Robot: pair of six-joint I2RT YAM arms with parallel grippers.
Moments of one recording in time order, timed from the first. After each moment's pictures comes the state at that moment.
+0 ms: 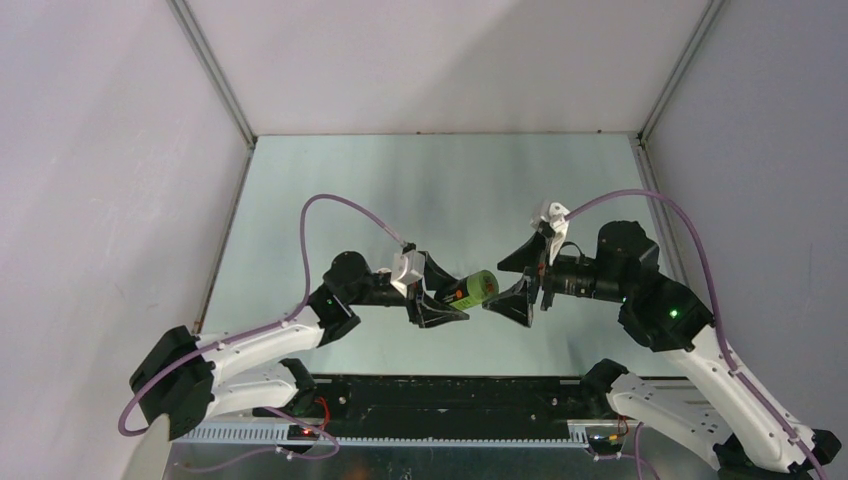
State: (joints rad) left arm -0.87 1.10 0.51 0.71 0.77 -0.16; right arm 0.69 0.75 1.04 -0.54 -0.56 0.16
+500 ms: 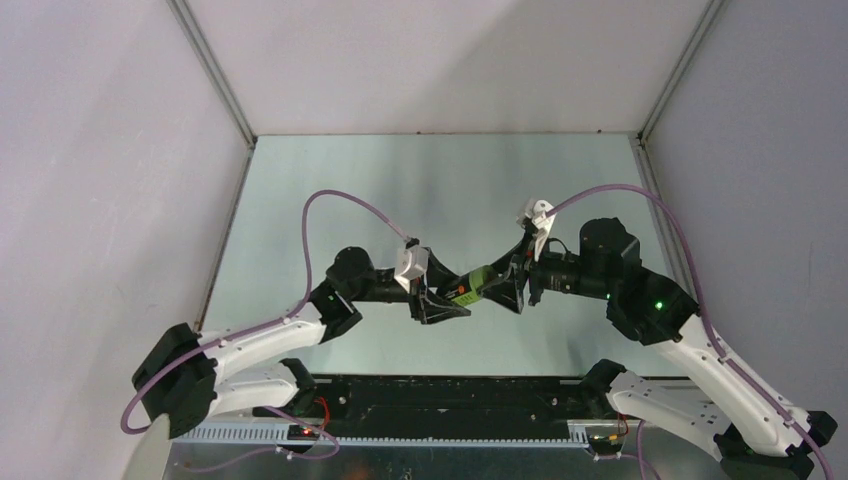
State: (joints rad) left arm -0.86 1.11 0.54 0.68 0.77 -0.16; right arm 0.75 0.79 1.04 -0.54 -0.45 0.11
